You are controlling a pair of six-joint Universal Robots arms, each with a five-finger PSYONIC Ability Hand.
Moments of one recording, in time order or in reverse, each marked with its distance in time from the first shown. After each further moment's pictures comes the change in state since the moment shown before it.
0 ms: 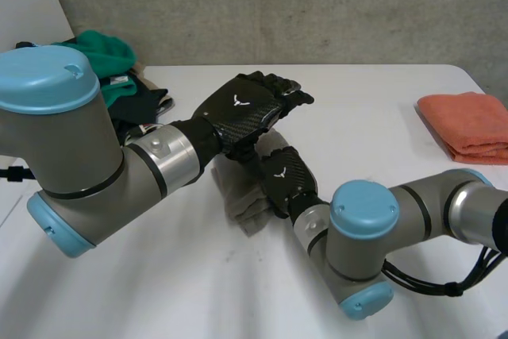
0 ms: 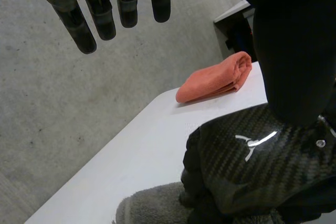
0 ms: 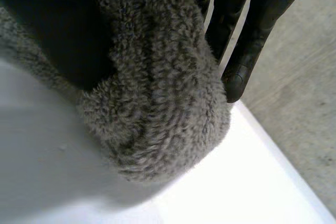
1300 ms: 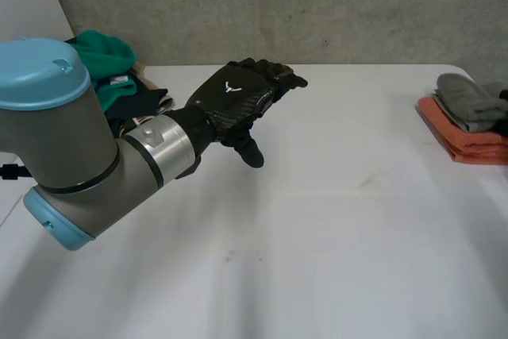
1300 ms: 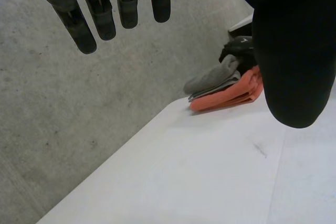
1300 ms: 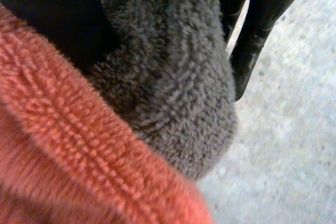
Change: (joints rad) left arm 0.012 0.011 0.006 0.035 -0.022 -0.065; right arm -1.006 0.338 -0.503 -0.202 -0.486 0.445; left_hand 0.000 0.009 0.002 0.001 0.003; right_hand 0.034 0.042 0.059 0.074 0.068
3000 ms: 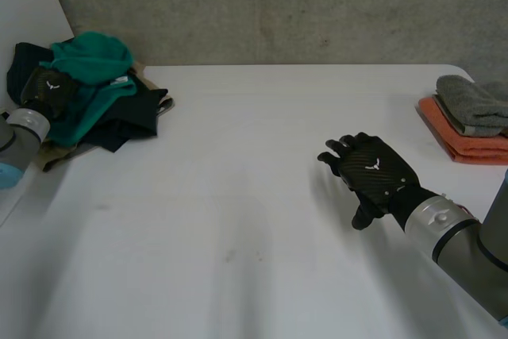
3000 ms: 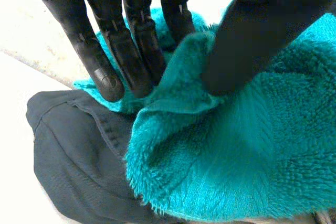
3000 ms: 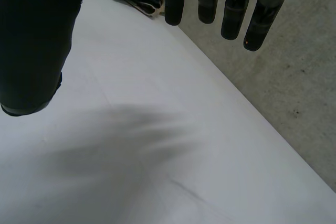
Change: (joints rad) left arm 0.661 -0.759 0.718 0.115 -0.096 0.532; right arm 0.569 -0.855 0.964 0.366 0.062 -0.446; left_hand 0.889 0.890 0.885 0.892 0.865; right_hand -0.734 -0.939 -0.959 -0.958 -0.884
